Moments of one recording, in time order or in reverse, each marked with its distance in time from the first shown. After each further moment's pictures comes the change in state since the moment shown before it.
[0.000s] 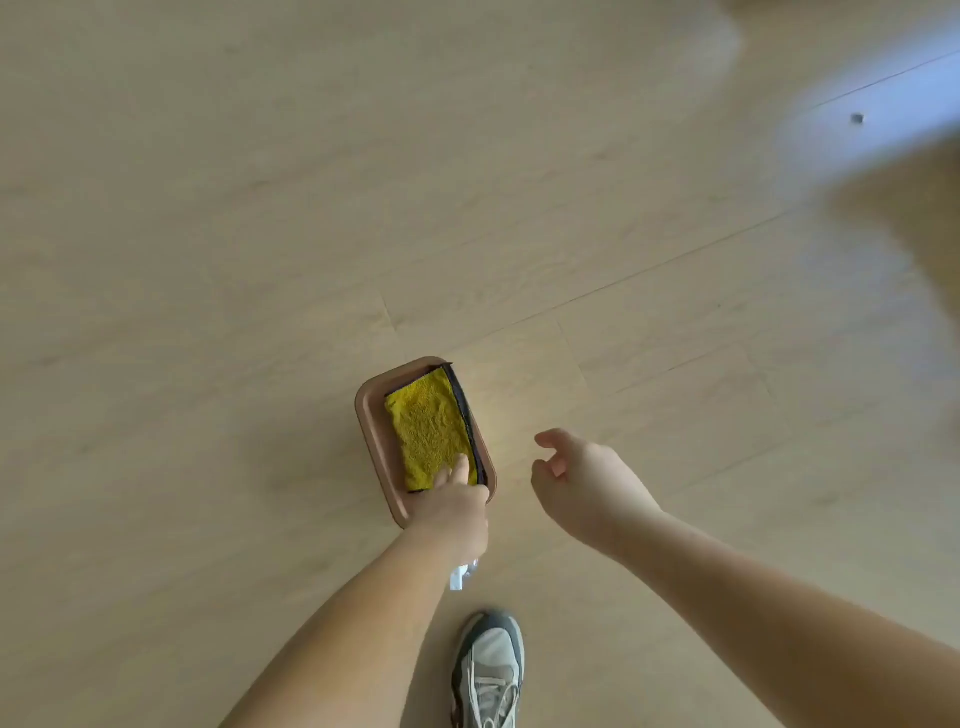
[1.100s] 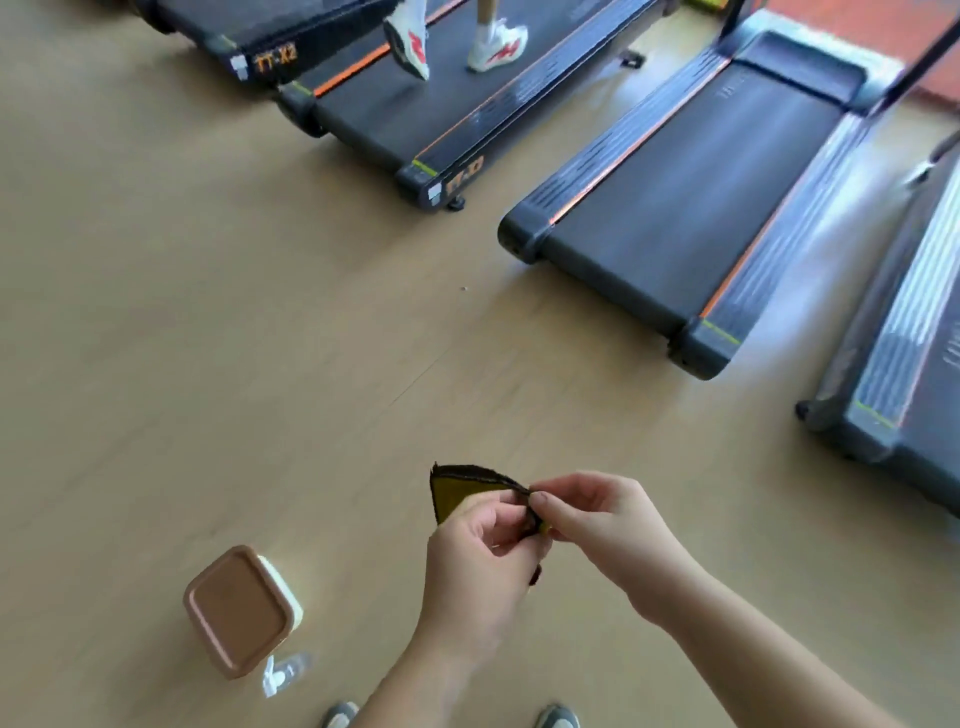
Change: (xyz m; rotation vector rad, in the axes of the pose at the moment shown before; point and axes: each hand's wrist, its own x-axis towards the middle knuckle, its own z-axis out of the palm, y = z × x) left_hand -0.449 0.536 -0.150 -1.020 0.222 0.464; right_hand -0.464 0.185 -0.395 0.921 0.411 0.094
